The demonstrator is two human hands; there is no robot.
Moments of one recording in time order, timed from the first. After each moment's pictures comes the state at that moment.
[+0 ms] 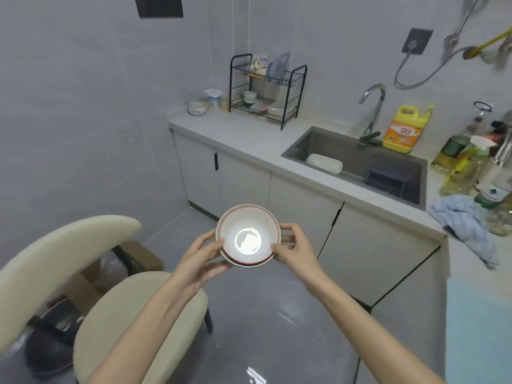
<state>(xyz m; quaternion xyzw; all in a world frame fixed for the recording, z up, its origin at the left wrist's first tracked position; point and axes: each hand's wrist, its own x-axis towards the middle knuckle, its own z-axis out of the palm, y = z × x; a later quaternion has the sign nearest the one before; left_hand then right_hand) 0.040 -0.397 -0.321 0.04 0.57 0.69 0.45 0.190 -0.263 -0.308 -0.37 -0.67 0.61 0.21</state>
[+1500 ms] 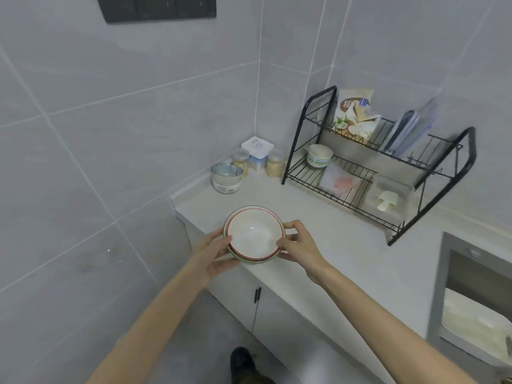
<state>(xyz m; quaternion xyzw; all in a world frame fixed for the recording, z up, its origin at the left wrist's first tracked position) -0.655 0.073 -0.365 -0.02 0.58 0.69 0.44 -0.525 0.232 -0.361 -0.36 -0.65 0.65 0.13</state>
